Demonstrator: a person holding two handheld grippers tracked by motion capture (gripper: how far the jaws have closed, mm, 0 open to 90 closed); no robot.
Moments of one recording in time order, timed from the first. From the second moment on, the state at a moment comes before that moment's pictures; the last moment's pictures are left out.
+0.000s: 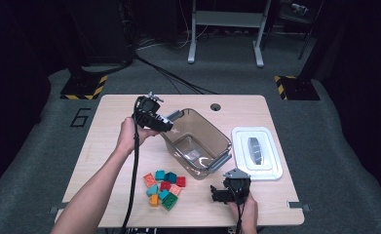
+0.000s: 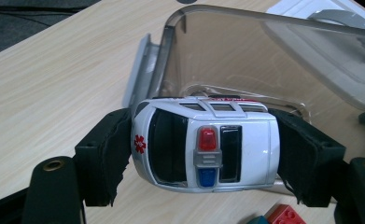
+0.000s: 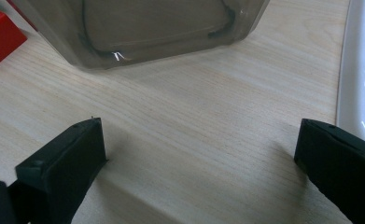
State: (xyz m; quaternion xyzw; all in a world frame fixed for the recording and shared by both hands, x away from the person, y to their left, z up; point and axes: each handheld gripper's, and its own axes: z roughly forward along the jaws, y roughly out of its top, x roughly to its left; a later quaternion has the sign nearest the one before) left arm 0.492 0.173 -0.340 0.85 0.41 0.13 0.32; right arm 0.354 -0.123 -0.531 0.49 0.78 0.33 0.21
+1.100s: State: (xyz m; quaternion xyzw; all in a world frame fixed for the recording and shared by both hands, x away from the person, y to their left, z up) left arm 0.496 0.141 -0.381 0.89 0.36 0.07 0.28; right arm 0.353 -0.123 -0.531 0.49 0.78 0.33 0.21
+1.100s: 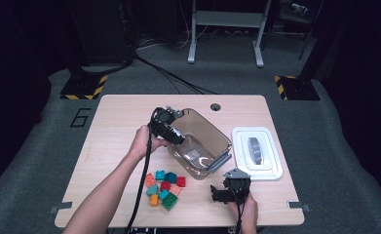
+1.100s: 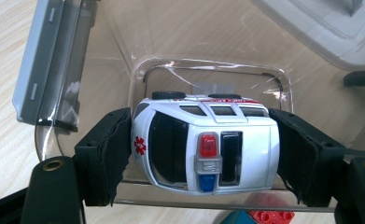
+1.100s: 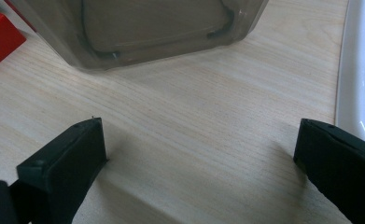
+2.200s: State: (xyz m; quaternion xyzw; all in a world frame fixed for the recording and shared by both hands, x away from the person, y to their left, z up) left arm 0.447 0.216 -0.381 0.85 0.38 0.11 0.34; right arm 0.354 -0.123 -0.531 0.49 0.78 0.33 0.21
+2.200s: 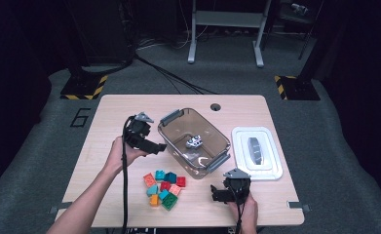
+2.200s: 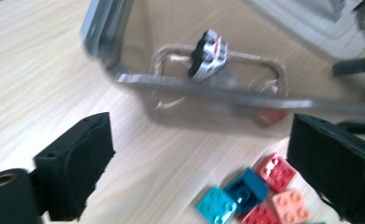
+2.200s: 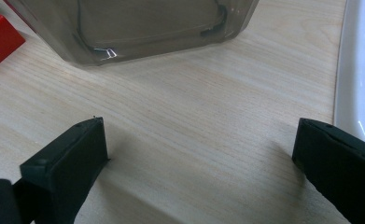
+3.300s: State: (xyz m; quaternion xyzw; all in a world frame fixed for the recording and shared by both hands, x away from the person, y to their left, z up) left arm 0.401 0.248 -0.494 0.87 0.42 0.11 0.24; right arm 0.354 -0.123 -0.531 0.49 0.78 0.33 0.21
